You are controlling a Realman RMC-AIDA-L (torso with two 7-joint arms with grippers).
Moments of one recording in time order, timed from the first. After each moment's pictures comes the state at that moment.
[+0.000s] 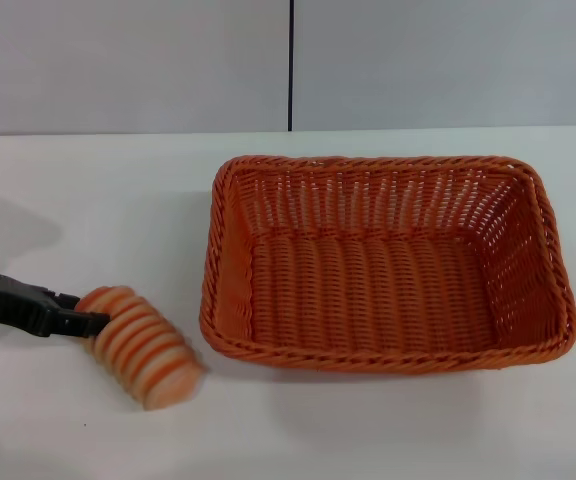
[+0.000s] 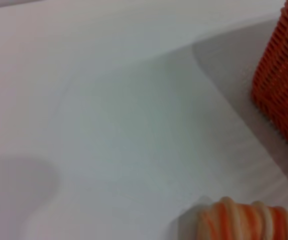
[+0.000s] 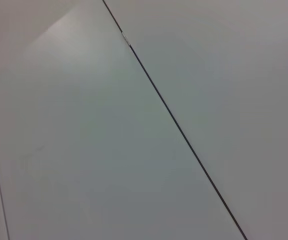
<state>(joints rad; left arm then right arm) -0.44 -2.05 0.76 0.98 2.50 1.56 -2.01 0.14 2.05 -0.04 -0.59 -1.26 -1.93 1.45</state>
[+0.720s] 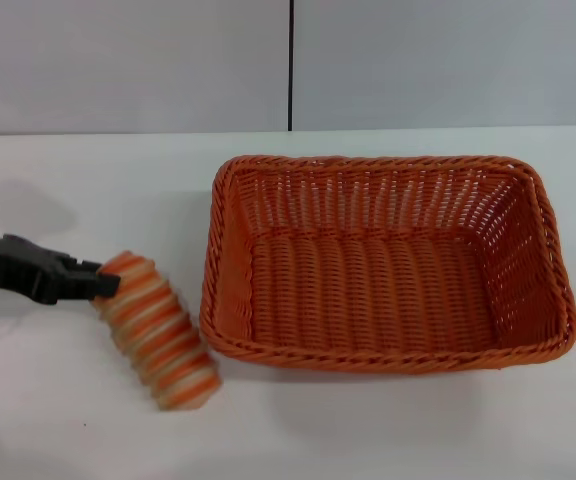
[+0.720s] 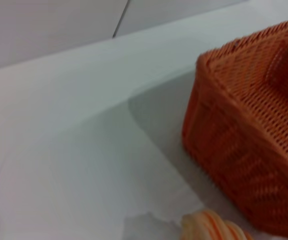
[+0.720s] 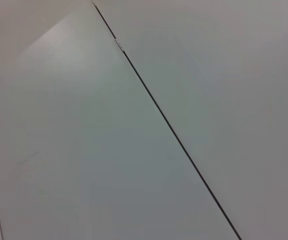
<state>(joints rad) -0.45 -2.05 0.74 1.12 2.39 1.73 -2.03 0.14 2.06 -0.03 -0.58 -1.25 -1.93 1.45</state>
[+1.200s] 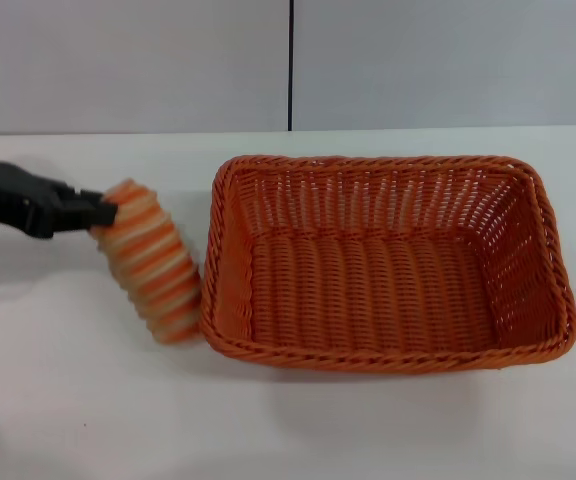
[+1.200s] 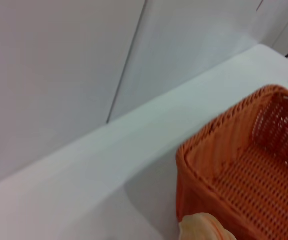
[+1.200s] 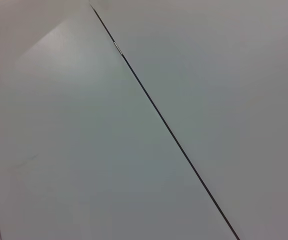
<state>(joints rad) -0.46 -2.06 0.73 1.30 2.29 1.77 -2.07 0.14 2.06 -0.03 -0.57 -1.25 -1.93 1.45</state>
